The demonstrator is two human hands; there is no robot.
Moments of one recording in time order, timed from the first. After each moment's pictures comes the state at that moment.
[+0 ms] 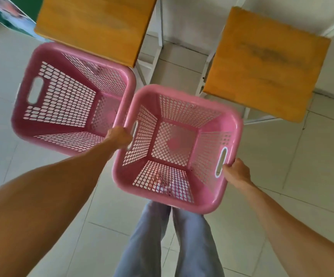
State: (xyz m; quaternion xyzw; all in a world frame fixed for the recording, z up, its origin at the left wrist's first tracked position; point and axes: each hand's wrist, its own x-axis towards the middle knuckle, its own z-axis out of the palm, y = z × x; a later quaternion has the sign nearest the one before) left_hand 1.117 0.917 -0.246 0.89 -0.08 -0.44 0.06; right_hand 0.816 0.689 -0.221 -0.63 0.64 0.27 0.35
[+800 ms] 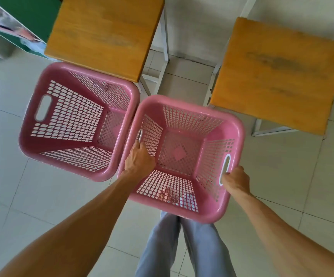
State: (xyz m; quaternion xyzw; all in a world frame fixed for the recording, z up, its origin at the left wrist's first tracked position) left_hand 1.063 0.893 -0.271 0.91 -0.16 -0.37 0.07; right_hand 0.847 0.694 -0.271 -0.64 0.65 0.26 0.32
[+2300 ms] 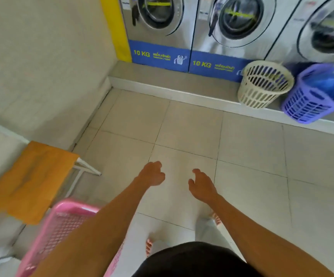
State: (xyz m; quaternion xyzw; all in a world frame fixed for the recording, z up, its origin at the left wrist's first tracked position) left_hand 0.589 0.821 0.000 0.42 -0.82 -0.34 -0.20; right_hand 0.461 0.989 -0.012 -0.30 0.88 -0.15 0.34
